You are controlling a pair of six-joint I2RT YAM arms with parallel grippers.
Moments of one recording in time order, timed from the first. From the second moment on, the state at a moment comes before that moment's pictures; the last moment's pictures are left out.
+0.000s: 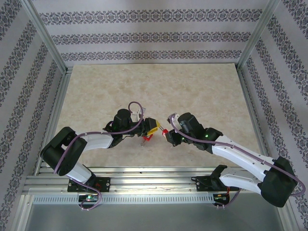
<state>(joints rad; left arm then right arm) -0.60 1.54 0.57 0.65 0.68 -1.27 0.75 1.07 0.67 -0.42 -0.18 0.30</state>
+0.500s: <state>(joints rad) -0.60 1.53 0.53 0.90 0.56 -1.22 0.63 0.97 0.66 -0.32 -0.51 0.50</state>
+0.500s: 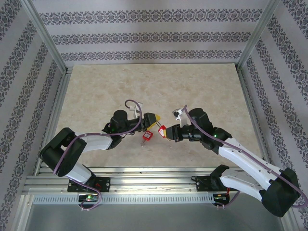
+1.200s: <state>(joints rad) -0.63 1.63 0.47 1.25 0.55 -1.34 0.58 1.00 0.66 -0.14 -0.68 0.72</state>
